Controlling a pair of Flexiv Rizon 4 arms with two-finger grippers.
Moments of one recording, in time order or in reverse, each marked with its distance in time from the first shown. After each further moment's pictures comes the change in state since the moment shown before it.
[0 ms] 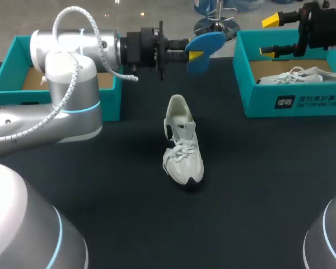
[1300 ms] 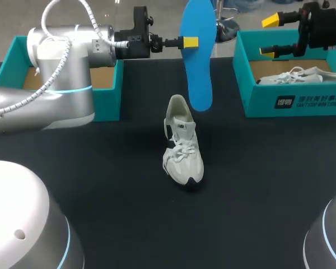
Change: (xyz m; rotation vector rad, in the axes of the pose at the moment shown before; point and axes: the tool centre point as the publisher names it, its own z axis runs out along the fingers) left arm -0.006 -0.014 -0.012 0.065 0.023 -1.295; right arm 0.000 0.000 0.000 0.001 0.000 0.000
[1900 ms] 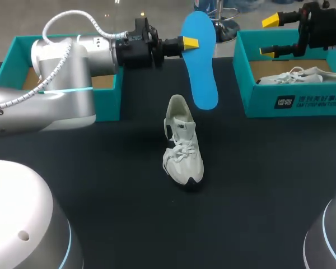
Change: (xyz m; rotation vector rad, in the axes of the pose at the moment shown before) left arm 0.002 0.005 0.001 0.037 0.054 -0.595; right arm 0.000 0.000 0.000 0.000 0.000 0.000
